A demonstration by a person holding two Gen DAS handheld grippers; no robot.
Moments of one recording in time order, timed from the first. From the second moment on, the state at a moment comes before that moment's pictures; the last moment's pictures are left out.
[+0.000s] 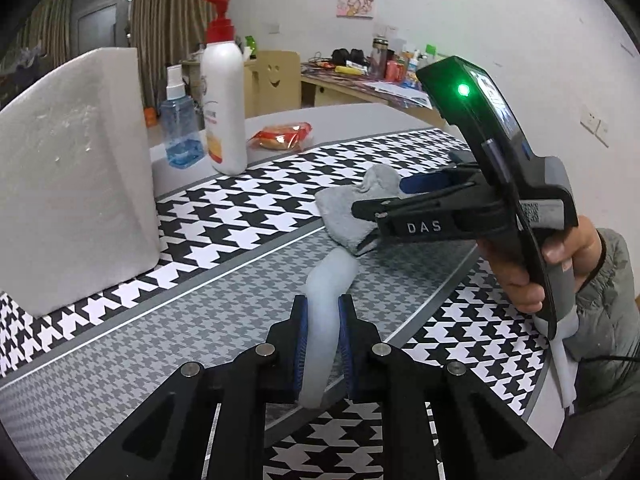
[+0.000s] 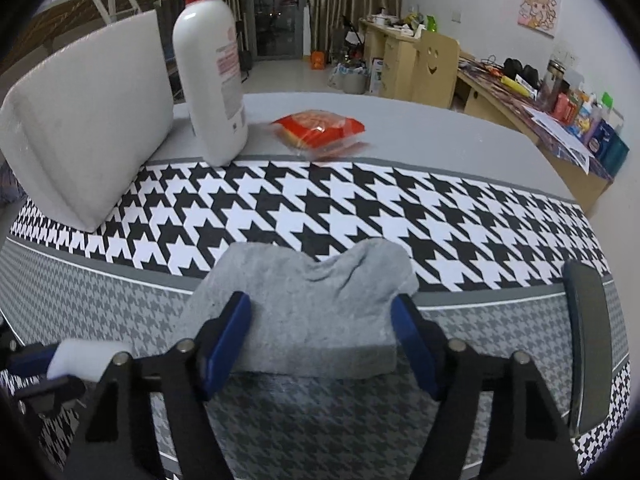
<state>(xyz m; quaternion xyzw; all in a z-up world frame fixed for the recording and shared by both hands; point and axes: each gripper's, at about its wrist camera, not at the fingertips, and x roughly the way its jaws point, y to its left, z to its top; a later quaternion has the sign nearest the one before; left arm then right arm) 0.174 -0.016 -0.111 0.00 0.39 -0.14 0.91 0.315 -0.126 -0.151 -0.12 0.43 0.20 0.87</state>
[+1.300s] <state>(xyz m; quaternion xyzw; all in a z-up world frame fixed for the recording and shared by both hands) 0.150 0.018 -0.060 -0.03 0.30 -0.06 0.95 0.255 -0.148 -0.086 -0.05 0.35 0.24 0.91</state>
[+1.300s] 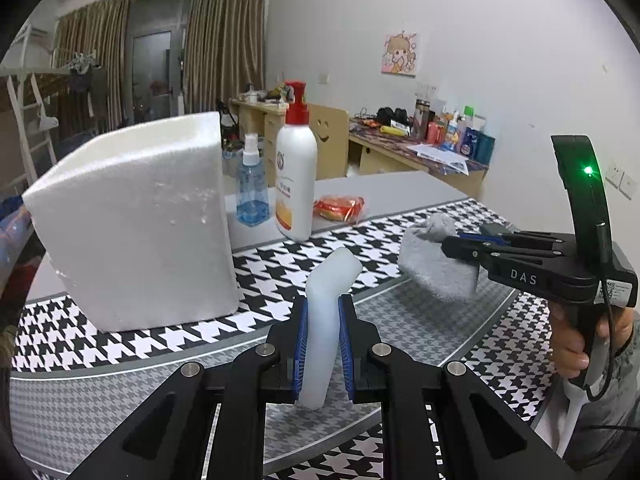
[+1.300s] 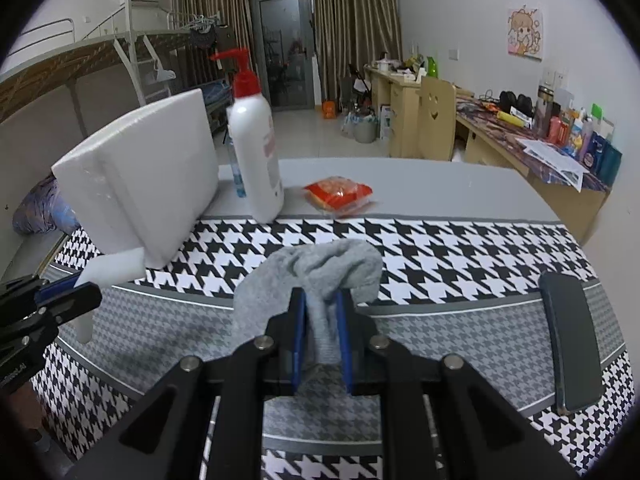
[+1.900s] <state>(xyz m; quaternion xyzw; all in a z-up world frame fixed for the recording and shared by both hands) 0.124 0.028 -0.024 -0.03 0.27 -0.04 0.96 0.221 -0.141 -0.041 -0.05 0.30 0.25 0.92</state>
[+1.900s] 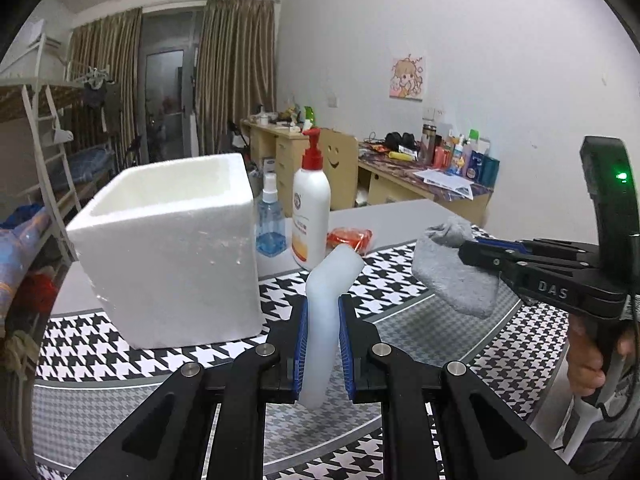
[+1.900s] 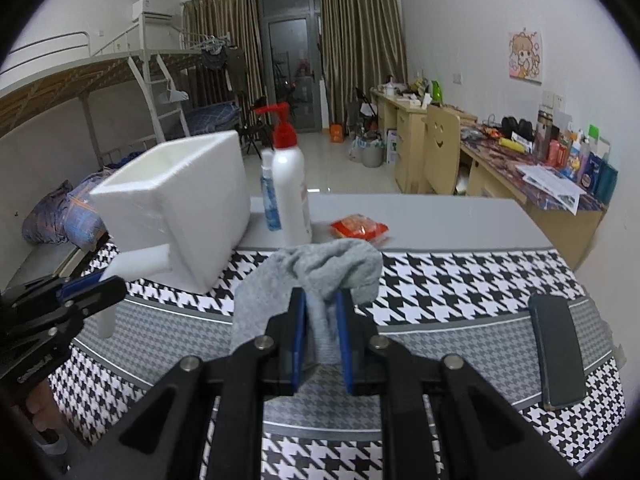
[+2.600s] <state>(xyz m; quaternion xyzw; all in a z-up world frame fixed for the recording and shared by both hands) 0.103 0.035 0.016 0.00 0.23 0.00 0.97 0.190 -0.122 -0.002 -0.05 0.25 0.28 0.93</state>
